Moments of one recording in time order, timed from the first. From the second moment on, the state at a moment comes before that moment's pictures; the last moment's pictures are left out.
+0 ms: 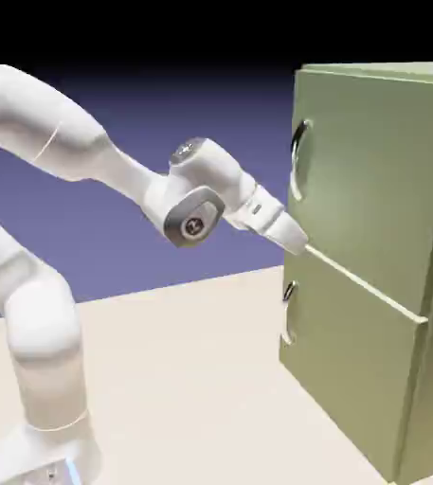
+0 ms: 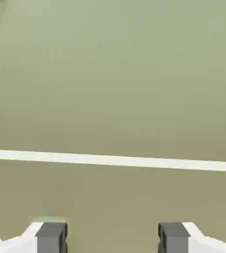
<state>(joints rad) -0.03 -0.60 0.05 -2.80 0.12 3.02 0.82</state>
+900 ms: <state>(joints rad) -0.45 -0.91 0.51 -2.69 1.29 2.90 1.57</state>
